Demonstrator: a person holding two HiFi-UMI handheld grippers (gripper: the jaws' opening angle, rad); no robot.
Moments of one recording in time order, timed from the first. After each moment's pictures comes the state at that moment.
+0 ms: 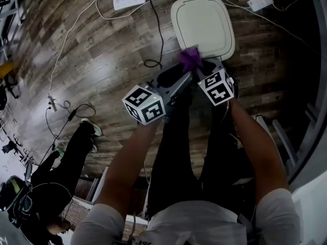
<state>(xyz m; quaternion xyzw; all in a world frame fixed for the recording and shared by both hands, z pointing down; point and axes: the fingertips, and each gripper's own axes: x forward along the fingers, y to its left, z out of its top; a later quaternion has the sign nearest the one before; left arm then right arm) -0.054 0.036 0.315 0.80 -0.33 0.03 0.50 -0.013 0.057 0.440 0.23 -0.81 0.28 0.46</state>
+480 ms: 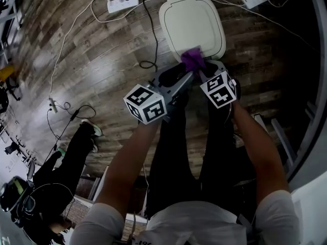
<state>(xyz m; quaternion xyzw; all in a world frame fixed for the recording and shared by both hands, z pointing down) -0.007 0.025 0.321 0.80 -0.32 0.04 0.50 0.034 0.053 0.440 0.22 -0.81 0.28 0.46</state>
